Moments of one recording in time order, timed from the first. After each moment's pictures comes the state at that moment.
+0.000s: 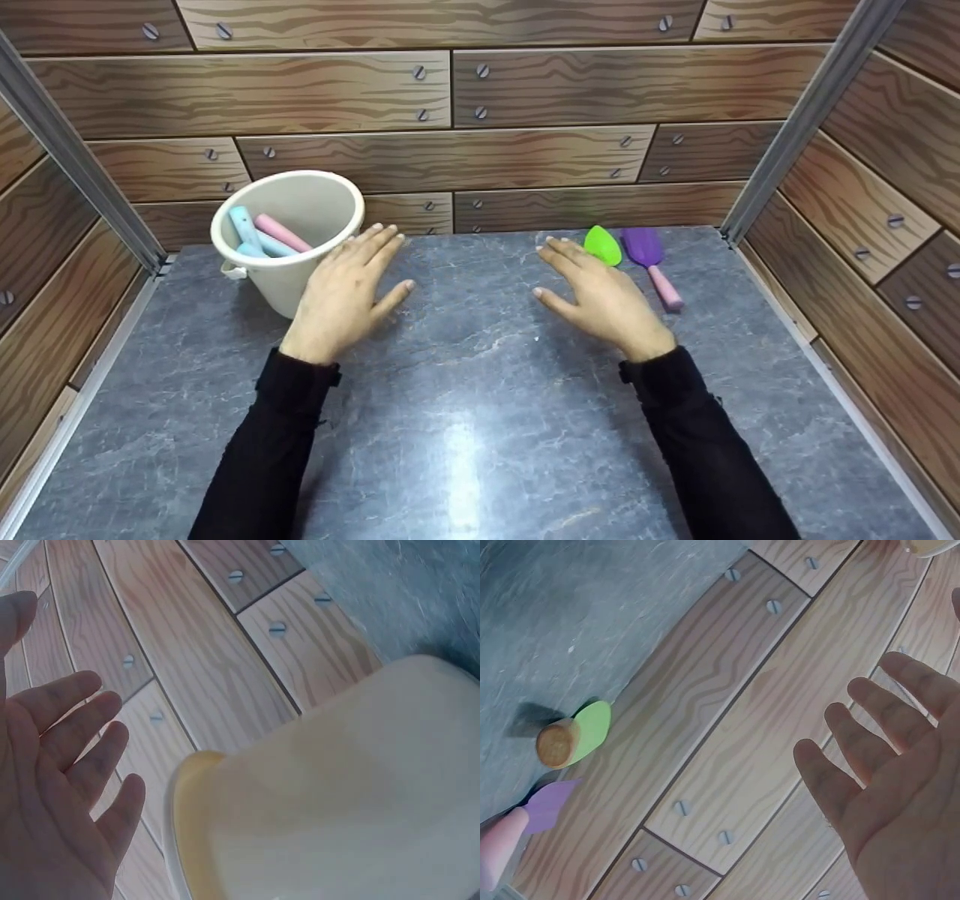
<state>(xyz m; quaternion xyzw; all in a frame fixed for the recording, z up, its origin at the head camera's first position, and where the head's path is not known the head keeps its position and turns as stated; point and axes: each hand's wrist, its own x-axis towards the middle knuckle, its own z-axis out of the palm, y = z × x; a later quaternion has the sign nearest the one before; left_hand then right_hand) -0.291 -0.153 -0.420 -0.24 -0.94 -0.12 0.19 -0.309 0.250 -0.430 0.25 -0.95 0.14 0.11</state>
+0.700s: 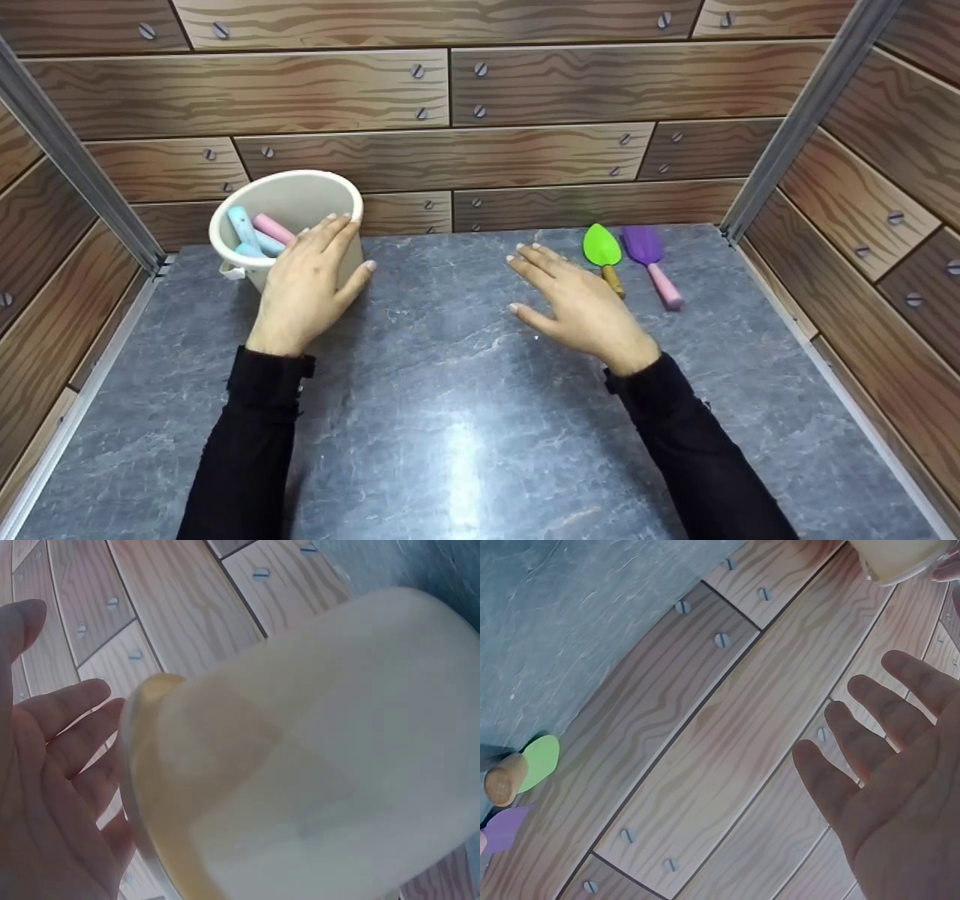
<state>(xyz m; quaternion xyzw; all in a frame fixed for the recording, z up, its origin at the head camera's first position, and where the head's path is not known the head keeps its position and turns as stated) -0.297 -0.189 -0.411 -0.17 -0.95 -0.14 0.20 -0.287 0.219 -0.424 0.30 -0.94 0.12 0.12</state>
